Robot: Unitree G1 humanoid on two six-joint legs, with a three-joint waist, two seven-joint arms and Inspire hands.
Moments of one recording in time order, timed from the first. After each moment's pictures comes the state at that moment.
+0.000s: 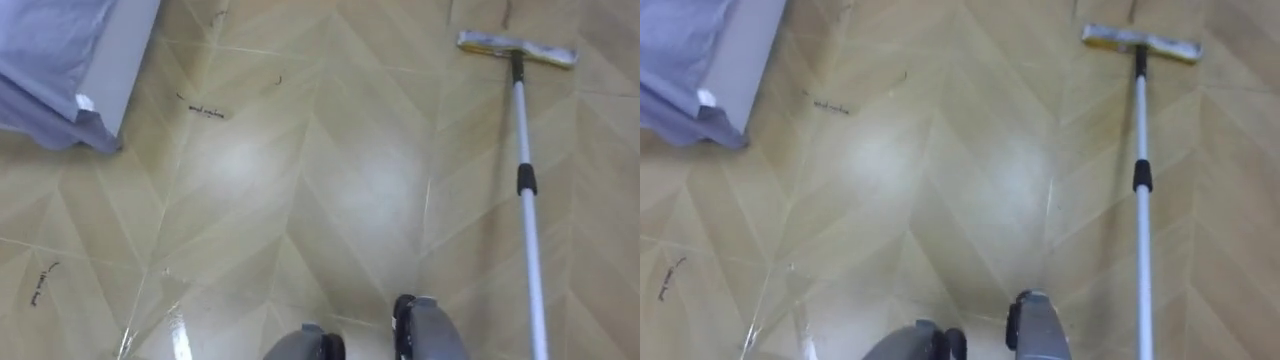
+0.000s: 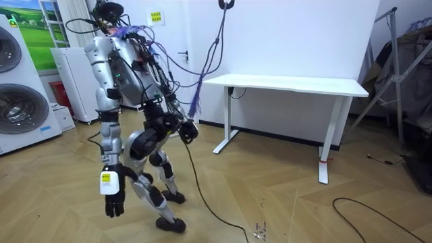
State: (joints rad) left arm 0.02 0.22 -0.11 1.23 -0.17 0.15 0.17; right arm -0.09 -0.36 0.24 1.50 0.45 0.18 0.01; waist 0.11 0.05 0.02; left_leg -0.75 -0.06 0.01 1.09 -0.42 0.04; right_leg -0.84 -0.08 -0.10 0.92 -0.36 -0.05
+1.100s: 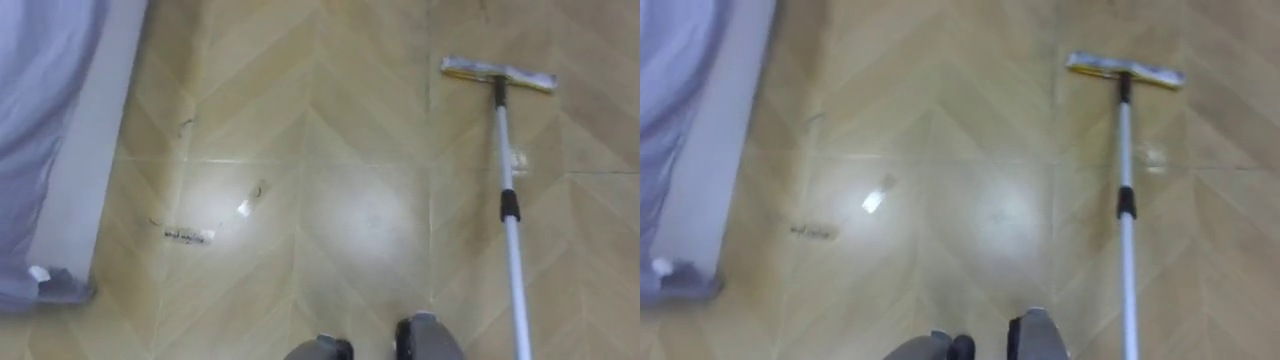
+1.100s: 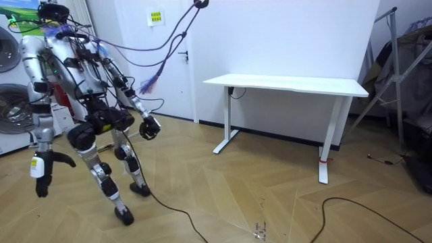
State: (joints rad) left arm 0.10 0.21 -0.08 1.12 -0.20 0.14 0.20; right arm -0.18 -0.36 0.25 1.44 0.37 0.30 0.02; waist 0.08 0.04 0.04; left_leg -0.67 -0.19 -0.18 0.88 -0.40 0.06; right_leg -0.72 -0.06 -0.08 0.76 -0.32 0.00
